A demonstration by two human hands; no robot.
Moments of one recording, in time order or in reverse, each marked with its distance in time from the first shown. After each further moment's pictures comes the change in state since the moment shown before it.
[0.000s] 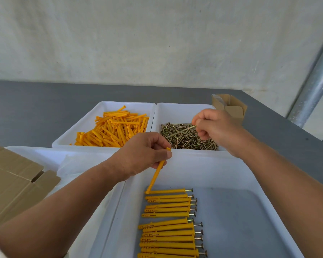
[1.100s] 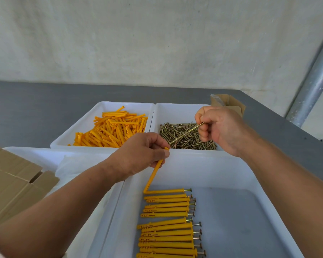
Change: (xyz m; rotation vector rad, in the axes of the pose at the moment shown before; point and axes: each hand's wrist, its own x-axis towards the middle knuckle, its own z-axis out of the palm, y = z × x) left_hand 0.002 -0.002 0.000 -0.009 0.001 -0.004; right_hand -0.003 -0.005 -0.007 0.424 -0.145 0.008
